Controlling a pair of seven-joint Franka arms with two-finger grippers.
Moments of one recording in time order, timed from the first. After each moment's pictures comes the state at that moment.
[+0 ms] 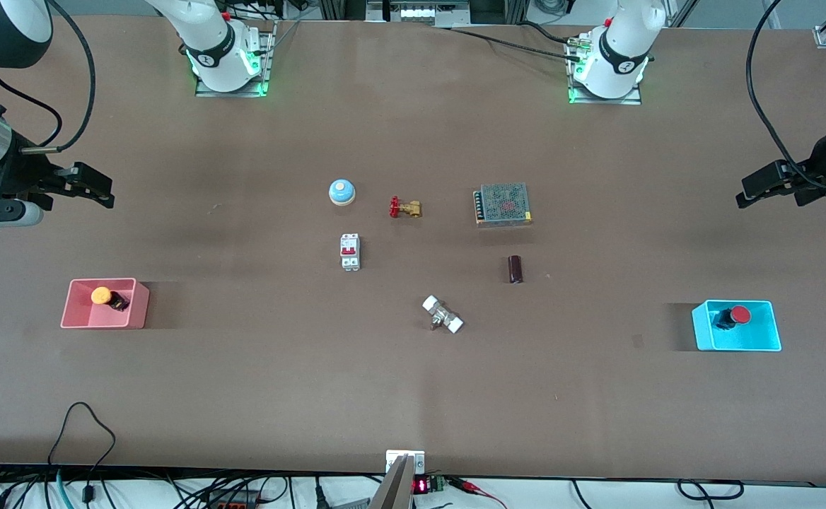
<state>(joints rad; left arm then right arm) 0.03 0.06 0.02 -1.59 -0.06 1.64 -0.02 0.08 0.10 -0.03 -1.58 -0.02 1.66 -0.01</state>
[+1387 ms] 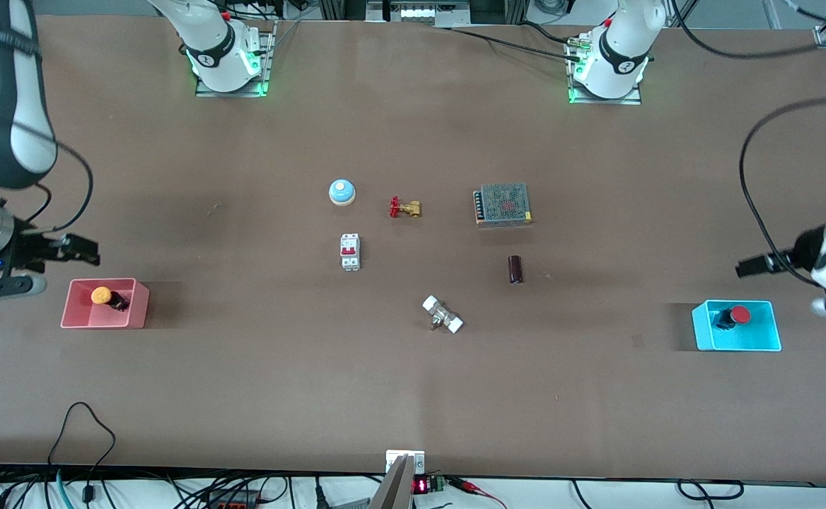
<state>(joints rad) 0.17 0.42 0.05 -1.55 0.00 1.90 0.00 -0.09 0.37 -0.05 -1.59 -0.05 1.97 -0.32</state>
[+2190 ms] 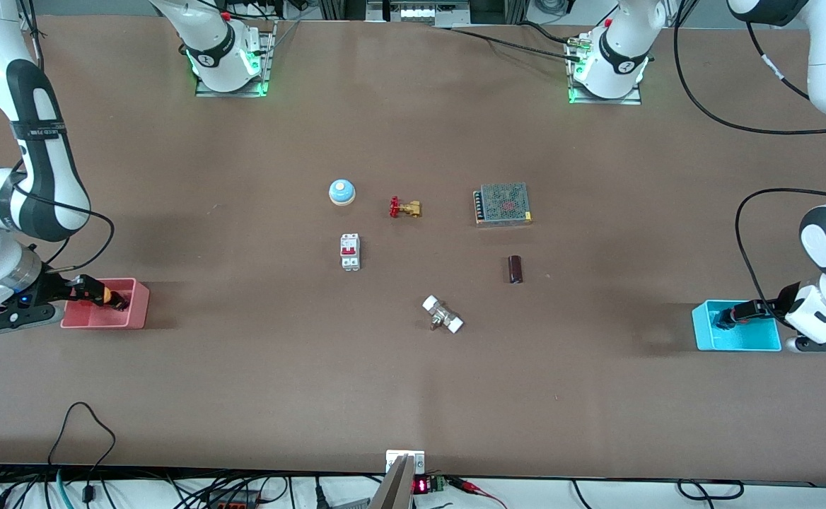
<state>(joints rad) 0.25 0.69 0.04 -1.52 0.00 2.24 0.26 -0.17 0.53 -0.04 -1.73 -0.05 2.41 -0.43</state>
